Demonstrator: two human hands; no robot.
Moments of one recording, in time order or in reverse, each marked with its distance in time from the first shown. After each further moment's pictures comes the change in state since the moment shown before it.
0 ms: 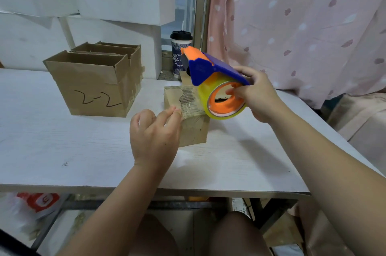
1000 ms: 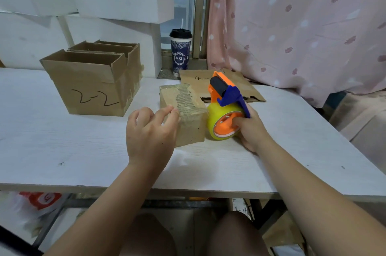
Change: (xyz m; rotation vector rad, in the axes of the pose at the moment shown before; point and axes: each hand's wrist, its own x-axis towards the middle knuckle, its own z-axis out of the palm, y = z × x) left_hand 0.002 -0.001 -0.001 -0.012 -0.095 0.045; right_hand -0.024 0.090 0.009 0.256 0.073 0.219
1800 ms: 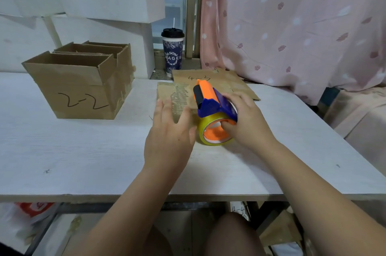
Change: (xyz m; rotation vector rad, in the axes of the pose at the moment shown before) left_hand 0.019 0.048 -0.004 -0.237 -0.557 -0.276; right_hand -0.018 -0.028 -0.006 -0.927 -0.016 -0.372
